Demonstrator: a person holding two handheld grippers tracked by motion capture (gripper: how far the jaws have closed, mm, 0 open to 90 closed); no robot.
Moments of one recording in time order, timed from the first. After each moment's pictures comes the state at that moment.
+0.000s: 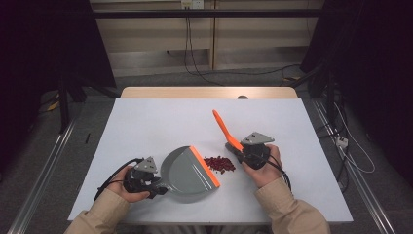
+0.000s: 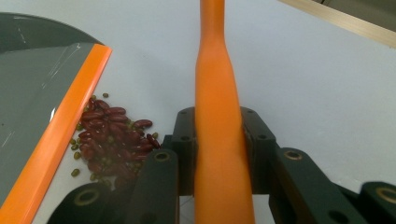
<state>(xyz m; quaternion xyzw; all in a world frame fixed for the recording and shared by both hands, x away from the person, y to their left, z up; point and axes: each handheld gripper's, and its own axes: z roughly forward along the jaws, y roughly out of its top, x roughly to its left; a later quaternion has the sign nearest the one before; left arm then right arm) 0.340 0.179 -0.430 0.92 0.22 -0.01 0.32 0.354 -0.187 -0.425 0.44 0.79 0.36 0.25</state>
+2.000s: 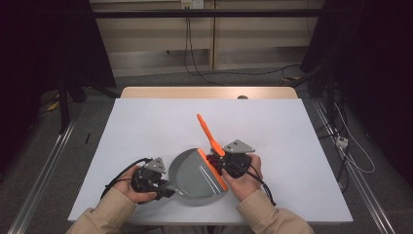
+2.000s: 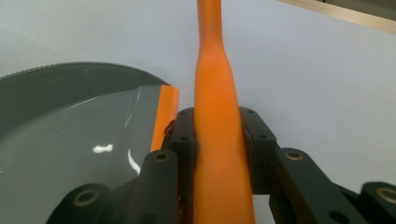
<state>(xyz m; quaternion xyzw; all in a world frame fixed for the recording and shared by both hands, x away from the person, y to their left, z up) 0.338 0.154 -0.425 0.93 0.21 -0.04 0.30 0.335 -0.128 -0.430 0.47 0.76 0.38 0.25</state>
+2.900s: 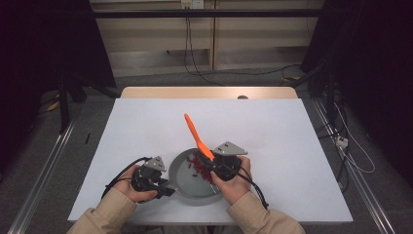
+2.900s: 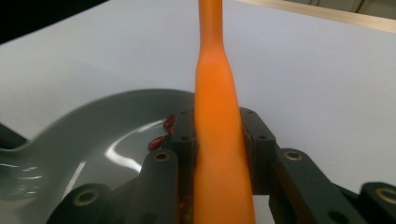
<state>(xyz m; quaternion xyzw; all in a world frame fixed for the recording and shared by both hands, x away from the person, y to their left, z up) 0.340 0.155 -0.426 0.93 0.23 -0.04 0.30 0.328 -0.100 -0.422 0.45 0.75 0.44 0.21</state>
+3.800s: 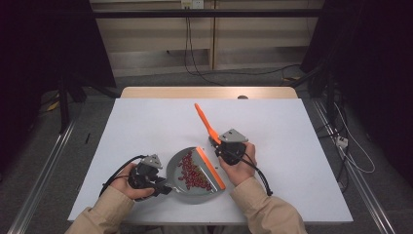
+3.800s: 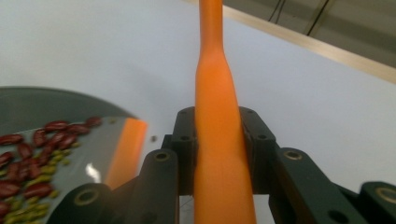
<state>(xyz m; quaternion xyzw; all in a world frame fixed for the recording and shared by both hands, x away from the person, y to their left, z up) 0.349 0.163 -0.426 0.92 0.24 -0.05 0.30 0.375 -0.121 -0.437 0.43 0.76 0.39 0.29</state>
